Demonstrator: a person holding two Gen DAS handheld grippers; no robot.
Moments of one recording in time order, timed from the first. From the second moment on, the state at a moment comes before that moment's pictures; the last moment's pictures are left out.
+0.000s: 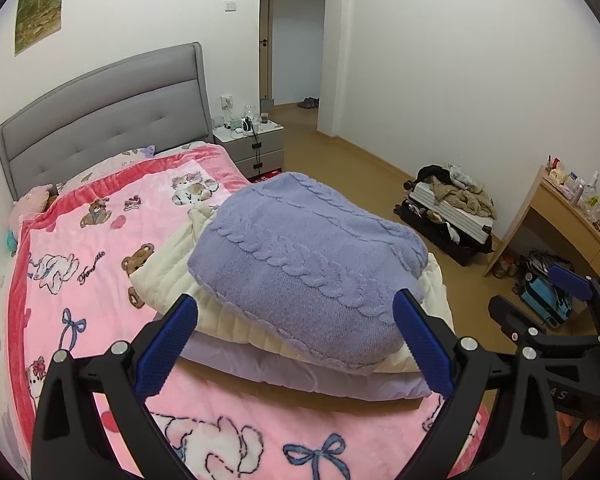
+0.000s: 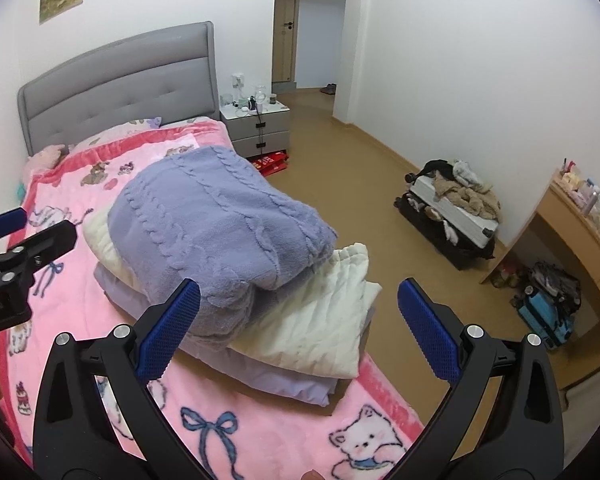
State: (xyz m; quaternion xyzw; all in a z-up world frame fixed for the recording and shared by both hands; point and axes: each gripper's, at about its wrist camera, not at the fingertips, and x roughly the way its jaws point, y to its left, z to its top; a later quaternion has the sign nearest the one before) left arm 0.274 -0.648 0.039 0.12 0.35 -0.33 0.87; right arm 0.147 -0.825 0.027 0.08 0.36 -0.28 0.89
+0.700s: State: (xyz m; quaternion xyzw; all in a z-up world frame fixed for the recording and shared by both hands) left arm 0.275 -0.643 0.039 0.12 0.35 -0.33 0.87; right arm 0.152 -0.825 0.039 0.09 0.34 -0.27 0.90
